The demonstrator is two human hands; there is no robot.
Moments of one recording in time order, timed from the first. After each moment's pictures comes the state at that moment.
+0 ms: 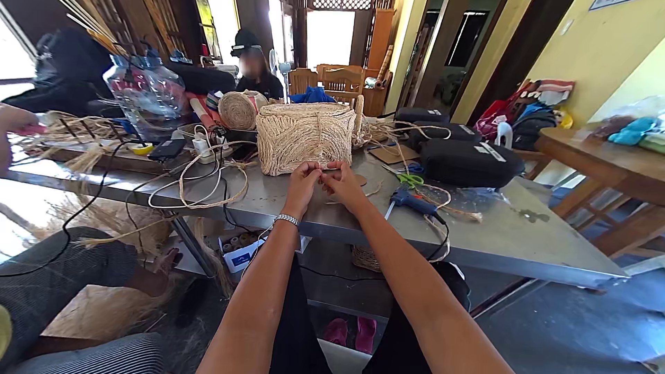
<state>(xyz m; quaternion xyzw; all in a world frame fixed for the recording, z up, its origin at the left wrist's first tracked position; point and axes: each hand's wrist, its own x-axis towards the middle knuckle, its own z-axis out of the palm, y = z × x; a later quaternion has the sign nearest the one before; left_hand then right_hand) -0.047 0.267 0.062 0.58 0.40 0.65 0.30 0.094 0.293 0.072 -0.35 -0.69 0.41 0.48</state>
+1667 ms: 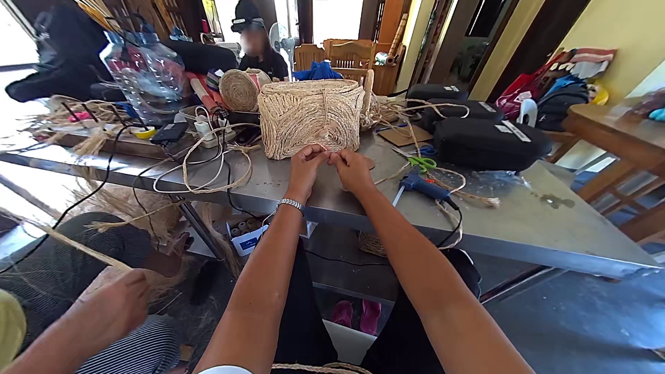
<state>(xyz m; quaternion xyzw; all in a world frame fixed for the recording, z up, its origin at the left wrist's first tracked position) -0.053 0.284 0.061 0.56 0.37 0.67 0.31 0.098 0.292 0.077 -0.41 -0.78 0.19 0.44</state>
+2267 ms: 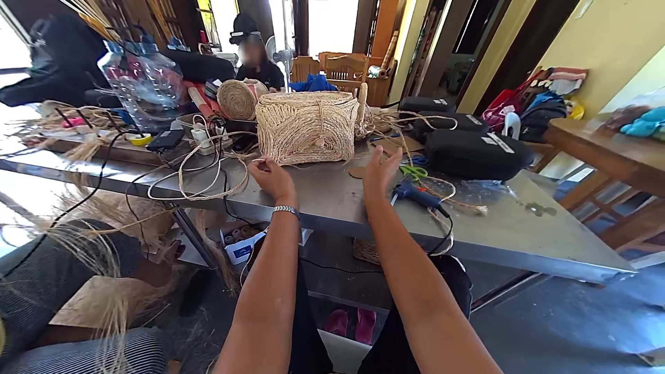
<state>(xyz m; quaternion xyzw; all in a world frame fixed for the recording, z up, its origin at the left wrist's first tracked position) -0.071 0.285 0.063 0.25 0.51 0.82 0.08 0.123 0.290 0.090 -0.53 -0.47 0.19 0.68</state>
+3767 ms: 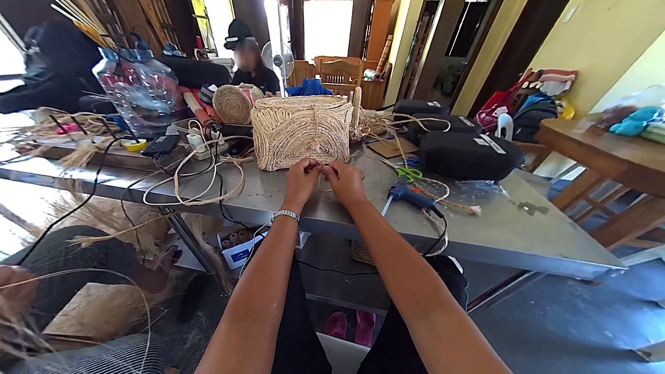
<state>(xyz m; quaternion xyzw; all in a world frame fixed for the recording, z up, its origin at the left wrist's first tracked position) -0.047 0.266 0.066 0.64 0.50 0.56 0.15 0.100 0.292 0.071 -0.43 -0.78 0.11 0.45</state>
